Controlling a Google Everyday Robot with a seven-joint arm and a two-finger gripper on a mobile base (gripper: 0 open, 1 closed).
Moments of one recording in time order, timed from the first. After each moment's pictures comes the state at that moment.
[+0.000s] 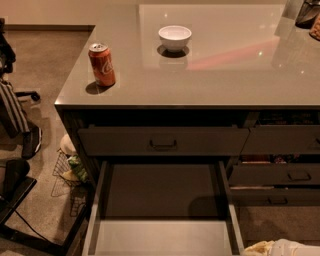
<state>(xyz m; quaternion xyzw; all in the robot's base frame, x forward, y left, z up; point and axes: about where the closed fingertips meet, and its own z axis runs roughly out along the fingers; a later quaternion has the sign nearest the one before) 0.281 -0.243 0.597 -0.56 0.79 0.07 0.25</state>
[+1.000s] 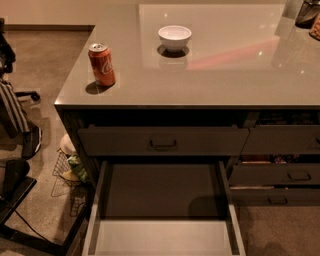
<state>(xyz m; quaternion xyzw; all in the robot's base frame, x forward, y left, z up) 0.246 -0.220 0.478 -0.51 0.77 0.18 0.33</state>
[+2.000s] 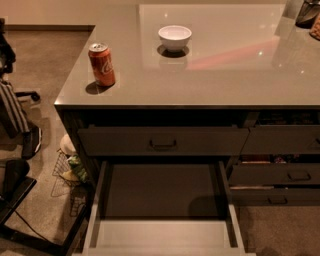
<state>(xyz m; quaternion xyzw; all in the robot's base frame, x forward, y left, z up) 0.290 -0.218 0.347 -0.47 0.75 0.24 0.40</state>
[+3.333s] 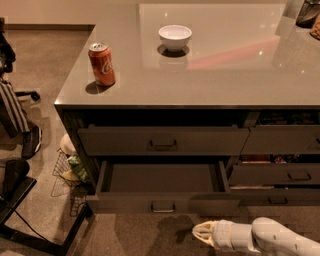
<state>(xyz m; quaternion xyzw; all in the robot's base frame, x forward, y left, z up) 0.421 -0.163 0.368 -0.56 0.71 0.20 0.39</state>
